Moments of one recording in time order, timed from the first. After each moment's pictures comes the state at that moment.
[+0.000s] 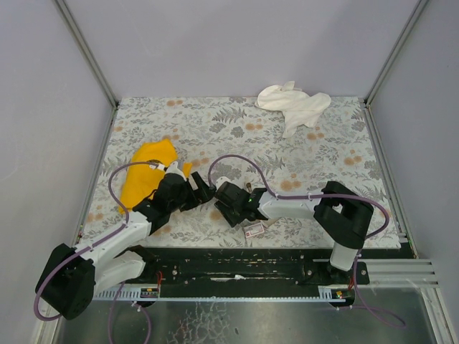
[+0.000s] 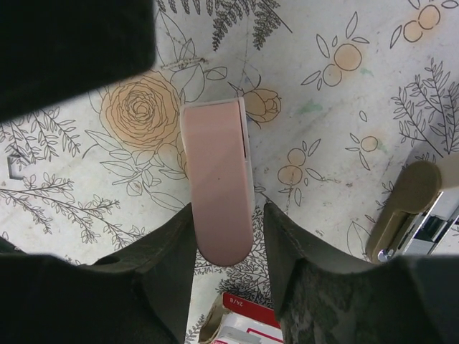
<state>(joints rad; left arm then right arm) -0.54 1.01 0.44 -0.05 0.03 -0.87 1.08 1.78 1.03 -0.30 0.17 0.30</state>
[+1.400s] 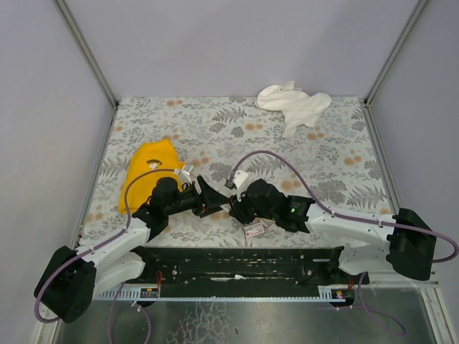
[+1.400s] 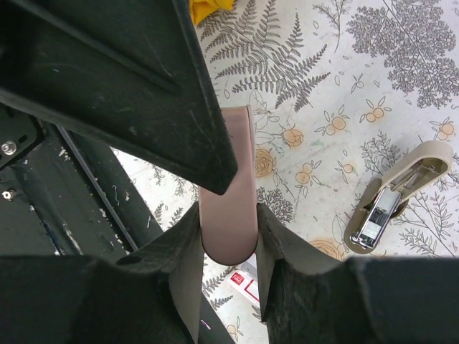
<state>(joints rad) -0.53 0.98 0.32 0.30 0.55 -1.20 1.09 1.29 0.79 -0.11 0.04 0.18</state>
